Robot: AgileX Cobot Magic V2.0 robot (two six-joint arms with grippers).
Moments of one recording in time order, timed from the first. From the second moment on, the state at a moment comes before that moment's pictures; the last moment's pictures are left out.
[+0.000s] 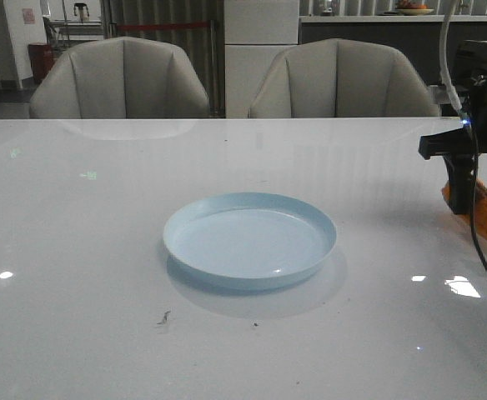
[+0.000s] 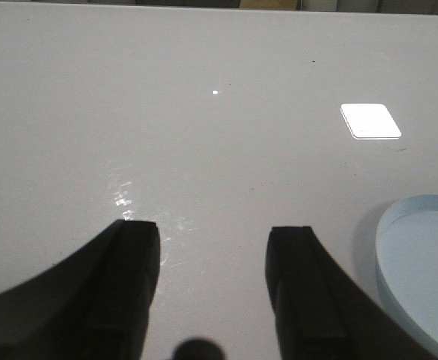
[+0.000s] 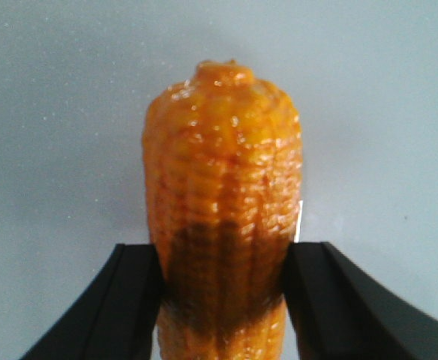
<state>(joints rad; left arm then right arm) -0.10 0.97 -0.65 -0.45 0.23 0.41 0.02 2.07 -1.56 -0.06 0.94 0.09</state>
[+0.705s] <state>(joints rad) -0.10 0.97 -0.65 -0.45 0.21 0.41 0.36 2.13 -1.92 0.10 1.15 -0.05</state>
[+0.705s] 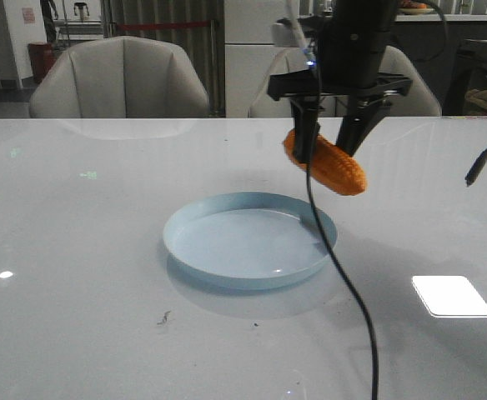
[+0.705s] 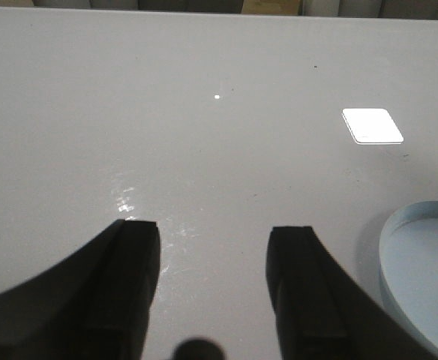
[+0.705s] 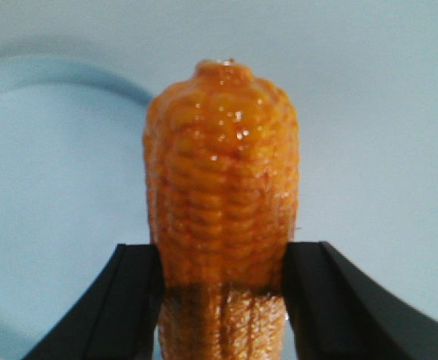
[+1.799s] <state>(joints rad) -0.10 0.97 -0.65 -0.45 0.20 0.41 0.52 2.27 -1.93 0.23 1.20 -0.15</state>
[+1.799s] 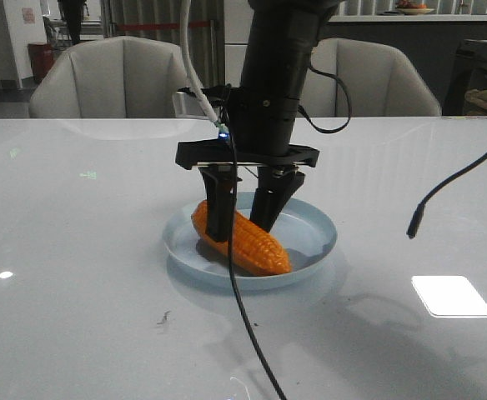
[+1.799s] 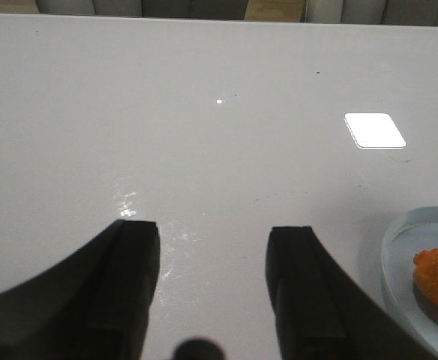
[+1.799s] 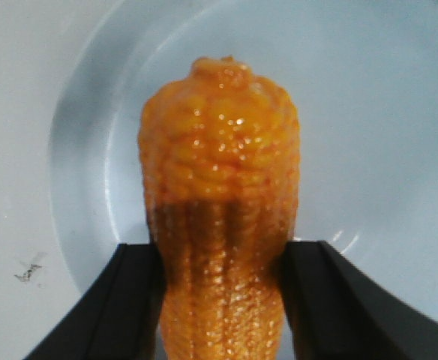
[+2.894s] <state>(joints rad) -0.10 0.97 -0.65 -0.43 0.20 0.41 0.44 1.88 -2.03 0.15 1.17 -0.11</state>
